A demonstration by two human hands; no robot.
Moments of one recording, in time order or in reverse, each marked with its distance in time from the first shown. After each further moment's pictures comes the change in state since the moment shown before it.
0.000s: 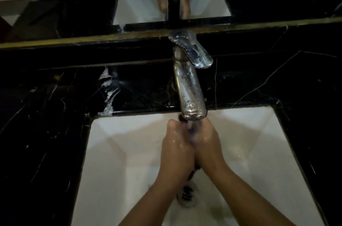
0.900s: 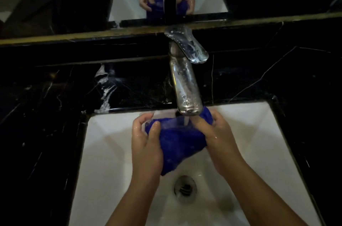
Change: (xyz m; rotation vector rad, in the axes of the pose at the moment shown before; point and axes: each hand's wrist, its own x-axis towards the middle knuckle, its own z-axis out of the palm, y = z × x) left_hand -0.003 -0.006 -0.045 -0.261 0.235 -0.095; right_hand -0.003 -0.010 -0.032 0.301 -0.027 0.195
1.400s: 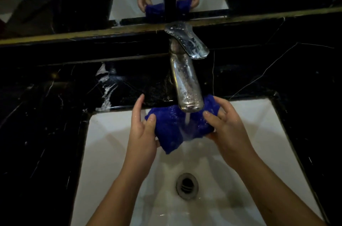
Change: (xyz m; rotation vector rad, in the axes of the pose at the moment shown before) left_hand 0.018 0.007 -0.011 -0.041 -0.231 0.036; right_hand 0.002 -0.006 -0.017 0.099 -0.075 -0.108
